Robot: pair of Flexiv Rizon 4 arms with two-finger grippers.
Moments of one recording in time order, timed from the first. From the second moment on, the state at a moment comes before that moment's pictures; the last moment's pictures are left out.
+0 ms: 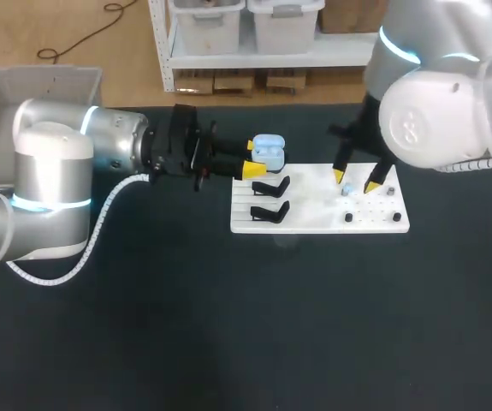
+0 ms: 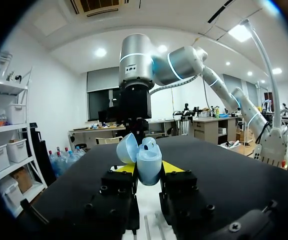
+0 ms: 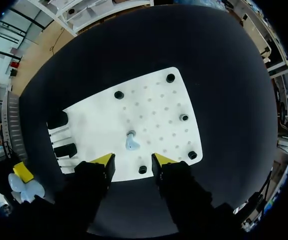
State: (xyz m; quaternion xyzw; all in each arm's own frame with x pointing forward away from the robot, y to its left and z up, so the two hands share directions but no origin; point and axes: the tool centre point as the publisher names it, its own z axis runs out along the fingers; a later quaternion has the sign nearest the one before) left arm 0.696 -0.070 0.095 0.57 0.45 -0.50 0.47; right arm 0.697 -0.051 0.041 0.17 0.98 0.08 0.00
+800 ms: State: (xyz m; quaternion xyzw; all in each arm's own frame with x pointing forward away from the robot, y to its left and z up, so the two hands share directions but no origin) left arm 0.696 -0.070 0.095 0.57 0.45 -0.50 0.47; right arm 0.710 -0.052 0.017 0.17 0.98 0.08 -0.01
